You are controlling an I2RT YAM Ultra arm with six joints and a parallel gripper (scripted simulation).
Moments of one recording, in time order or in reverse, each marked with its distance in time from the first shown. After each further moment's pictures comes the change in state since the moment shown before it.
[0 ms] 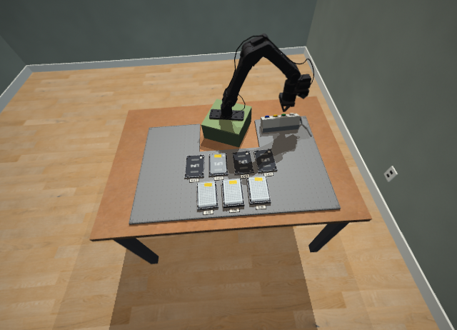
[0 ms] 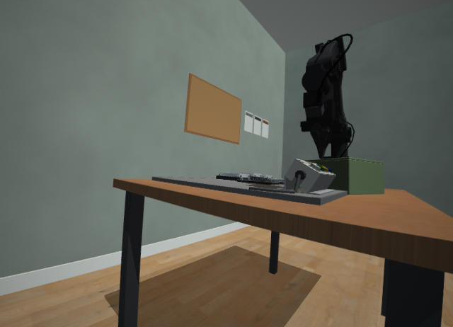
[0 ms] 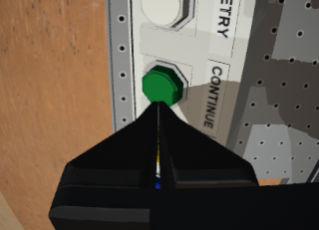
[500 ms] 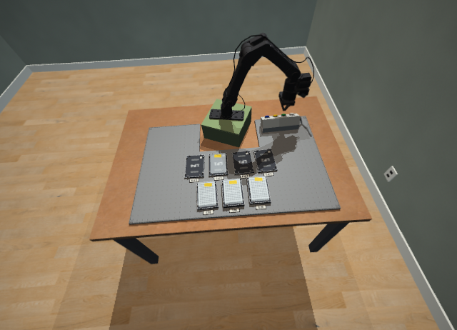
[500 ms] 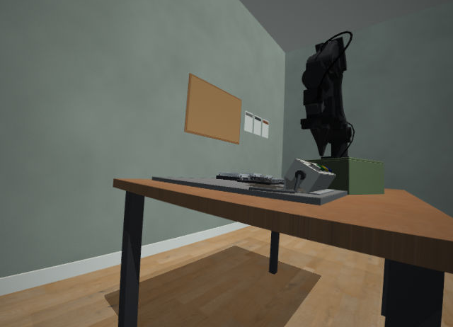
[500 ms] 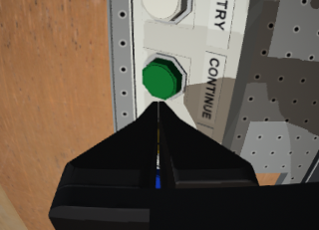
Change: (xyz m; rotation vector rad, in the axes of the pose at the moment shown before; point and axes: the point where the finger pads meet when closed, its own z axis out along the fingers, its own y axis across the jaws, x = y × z) arm 0.001 0.000 -0.007 0.000 0.002 0.000
